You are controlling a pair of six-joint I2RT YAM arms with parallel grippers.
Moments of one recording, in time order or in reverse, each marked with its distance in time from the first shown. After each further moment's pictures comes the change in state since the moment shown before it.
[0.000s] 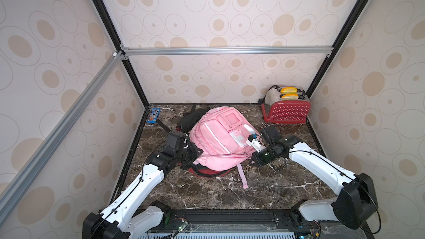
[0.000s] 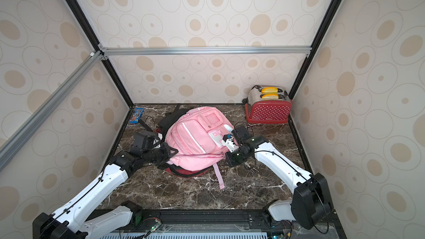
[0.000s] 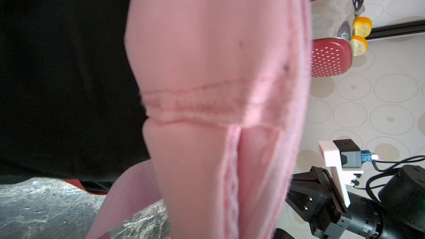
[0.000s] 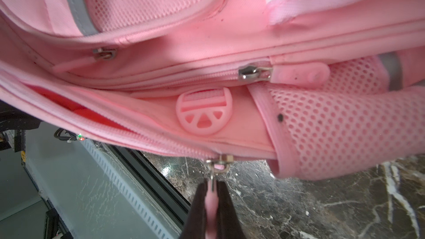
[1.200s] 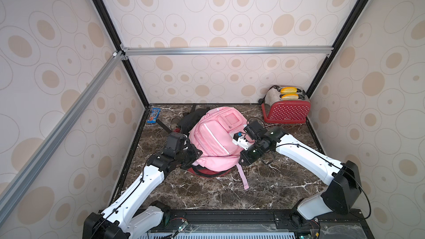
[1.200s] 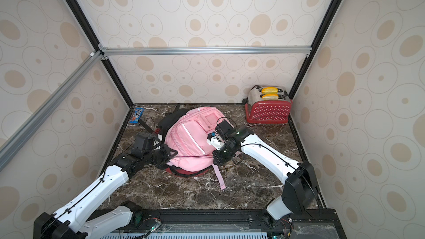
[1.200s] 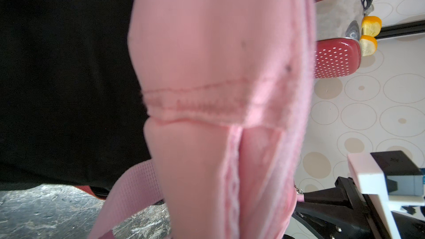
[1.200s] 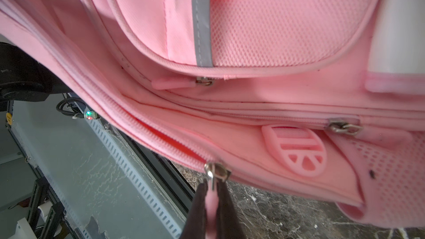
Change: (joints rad) left arm 0.000 -0.006 -0.040 0.032 -0.012 0.015; right arm 0.169 0.149 0.233 -0.105 0.027 -0.027
